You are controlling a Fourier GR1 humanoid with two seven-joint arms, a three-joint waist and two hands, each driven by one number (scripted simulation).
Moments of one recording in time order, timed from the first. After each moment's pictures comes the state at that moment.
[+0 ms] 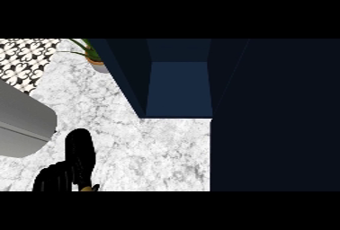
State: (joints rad) left arm 0.19 0.08 0.13 -1.29 0.23 -0.36 -0.80; right arm 0.08 -0.09 -0.03 -2.33 -0.24 0.23 0.36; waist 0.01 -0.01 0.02
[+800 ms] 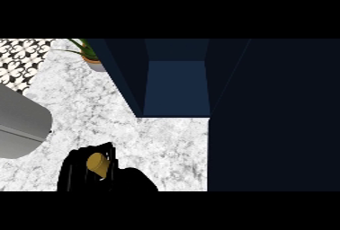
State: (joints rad) left arm 0.23 0.01 -0.22 -1.75 0.35 0.01 -0.35; right arm 0.08 -0.08 -0.01 -2.30 -0.22 0.24 0.34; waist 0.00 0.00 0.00
